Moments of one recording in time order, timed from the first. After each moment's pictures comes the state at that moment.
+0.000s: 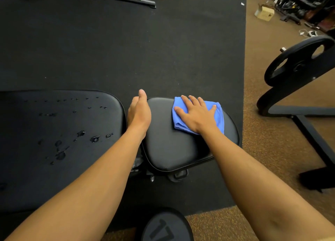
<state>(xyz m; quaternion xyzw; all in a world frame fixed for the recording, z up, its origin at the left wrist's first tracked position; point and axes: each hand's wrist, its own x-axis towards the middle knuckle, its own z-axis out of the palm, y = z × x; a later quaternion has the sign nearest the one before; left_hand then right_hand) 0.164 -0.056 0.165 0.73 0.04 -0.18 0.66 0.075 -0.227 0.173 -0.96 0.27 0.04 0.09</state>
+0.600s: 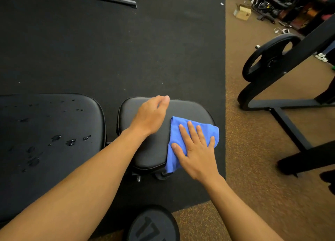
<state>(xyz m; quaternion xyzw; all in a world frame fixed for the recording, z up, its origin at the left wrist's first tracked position) 0.117 -0.095 0.197 0.82 -0.30 -0.16 0.47 -0.068 -0.182 0.162 -0.95 0.29 0.00 0.10</state>
